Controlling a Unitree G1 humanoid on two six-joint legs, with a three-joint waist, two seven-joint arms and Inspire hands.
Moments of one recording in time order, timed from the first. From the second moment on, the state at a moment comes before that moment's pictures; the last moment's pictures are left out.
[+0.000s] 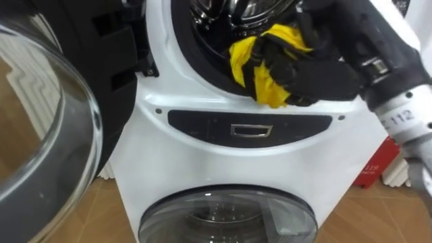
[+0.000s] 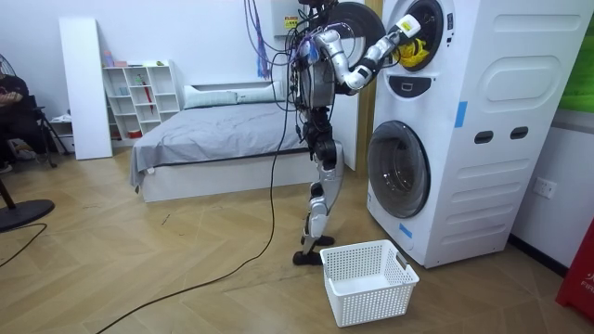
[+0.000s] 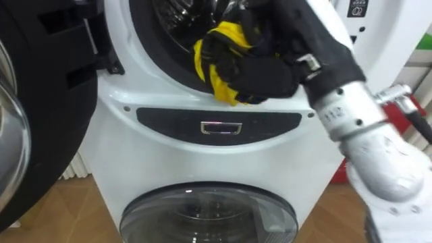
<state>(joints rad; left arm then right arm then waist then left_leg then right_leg) 0.23 0.26 0.11 1.01 -0.04 0.14 -0.05 -0.24 -0.47 -0.11 -0.61 0.05 0.24 0.17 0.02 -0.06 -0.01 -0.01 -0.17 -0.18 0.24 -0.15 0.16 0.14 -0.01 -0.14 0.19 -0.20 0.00</state>
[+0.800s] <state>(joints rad) 0.32 0.26 0.24 0.94 0.11 0.10 -0.05 0.08 -0.48 -0.51 -0.61 0.23 0.15 0.00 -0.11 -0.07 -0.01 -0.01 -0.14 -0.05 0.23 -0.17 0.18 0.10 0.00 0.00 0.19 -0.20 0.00</state>
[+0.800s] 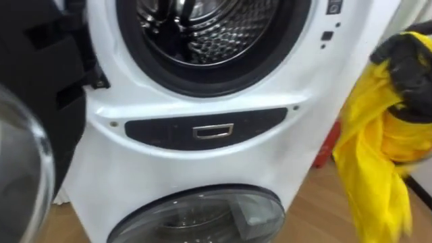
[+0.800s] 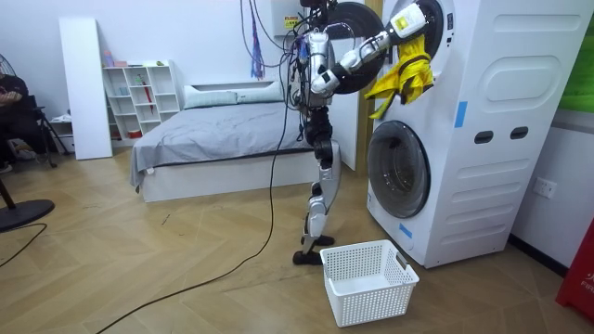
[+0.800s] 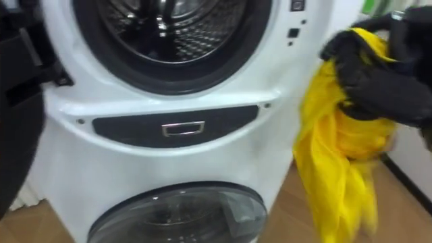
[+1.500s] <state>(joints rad) 0.26 0.26 0.20 1.03 0.12 0.09 0.06 0.29 -0.46 -0.56 -0.48 0.20 0.15 -0.13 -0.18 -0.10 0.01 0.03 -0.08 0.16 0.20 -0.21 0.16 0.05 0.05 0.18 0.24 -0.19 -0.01</state>
